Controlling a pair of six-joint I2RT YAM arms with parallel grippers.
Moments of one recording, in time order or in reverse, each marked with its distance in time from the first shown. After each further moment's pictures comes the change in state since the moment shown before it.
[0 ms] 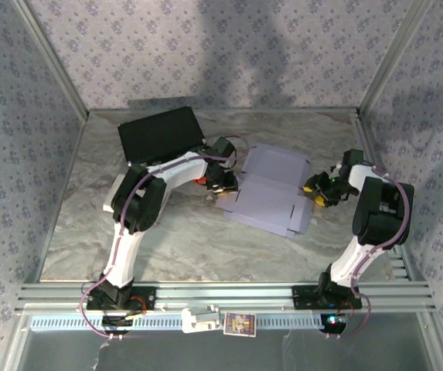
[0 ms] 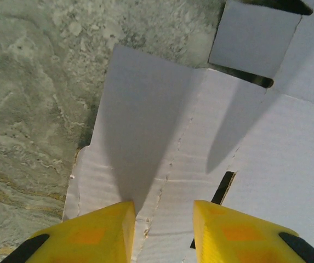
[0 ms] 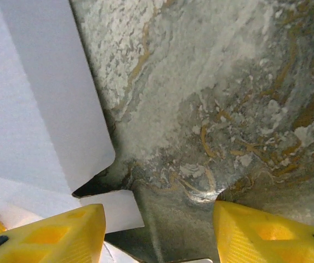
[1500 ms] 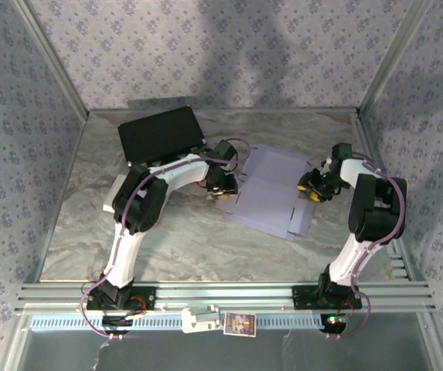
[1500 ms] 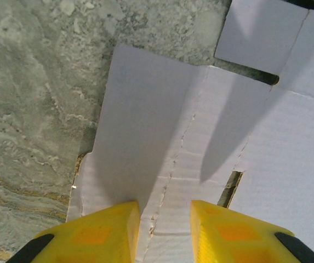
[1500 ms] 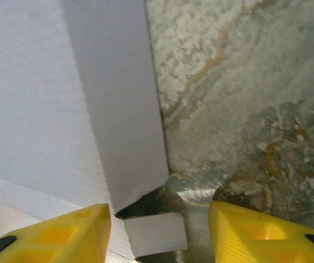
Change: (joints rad) left arm -0.015 -0.001 -0.024 0.010 -0.019 0.023; right arm 0.088 0.047 0.082 -0.049 0.077 -0.023
